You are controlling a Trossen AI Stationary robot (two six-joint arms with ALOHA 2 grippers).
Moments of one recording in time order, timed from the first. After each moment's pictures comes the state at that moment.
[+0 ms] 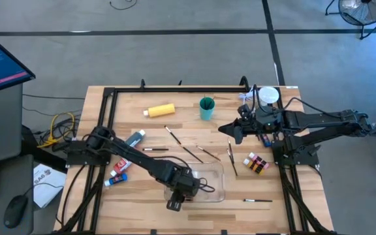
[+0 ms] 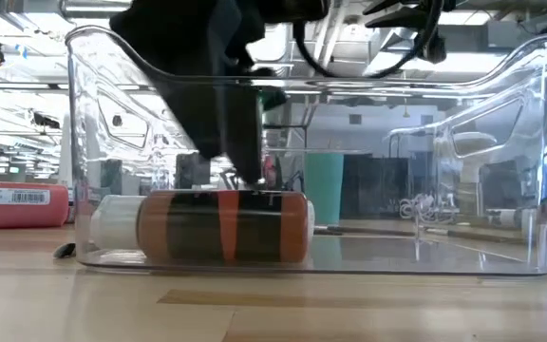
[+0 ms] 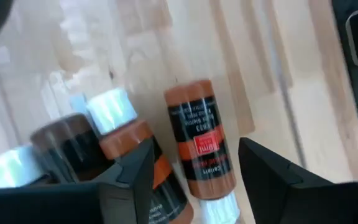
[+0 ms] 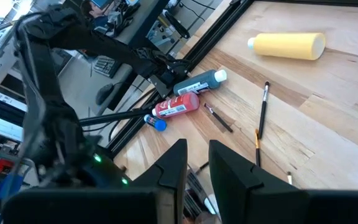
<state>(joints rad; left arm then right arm) -0.41 2.04 1.54 -0.68 0.07 -0.14 0.04 0.97 0.84 -0.23 0.13 0.84</state>
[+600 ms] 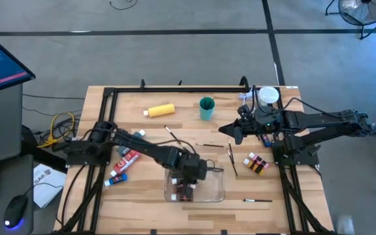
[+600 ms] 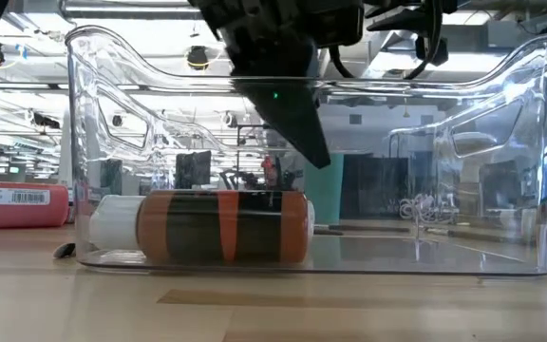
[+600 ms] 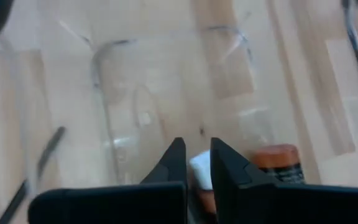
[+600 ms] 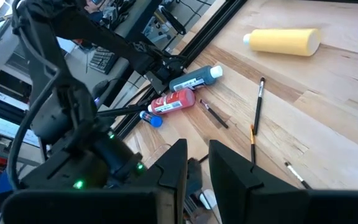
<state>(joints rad) -0.27 2.05 1.54 -0.55 0.06 -0.08 0.04 0.97 0.84 -0.25 0.13 0.84</state>
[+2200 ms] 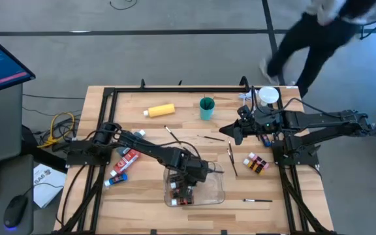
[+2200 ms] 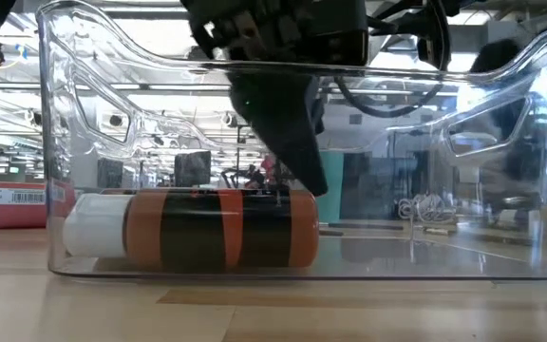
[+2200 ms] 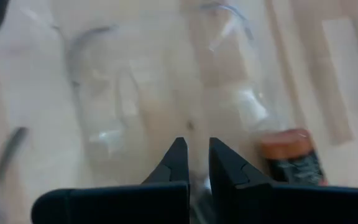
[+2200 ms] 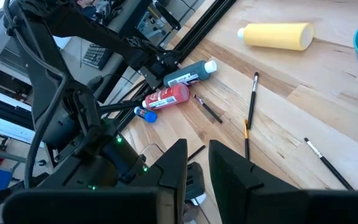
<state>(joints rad) -0.25 2.10 1.55 -0.55 0.14 -0.06 0.04 0.97 0.84 -0.28 0.13 0.84</state>
